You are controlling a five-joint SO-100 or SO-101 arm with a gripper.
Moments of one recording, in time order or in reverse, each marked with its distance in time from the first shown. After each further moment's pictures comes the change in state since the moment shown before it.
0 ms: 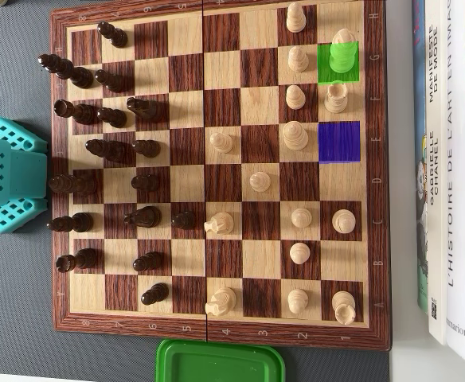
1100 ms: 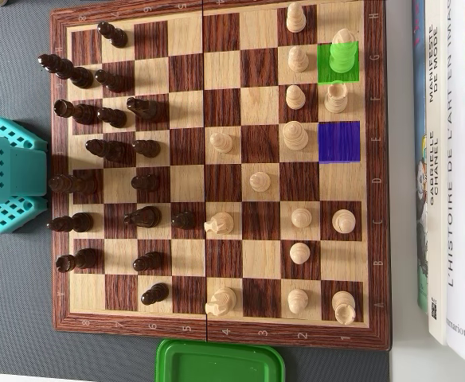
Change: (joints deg) arm -2.9 0.1 0.0 -14.0 0.1
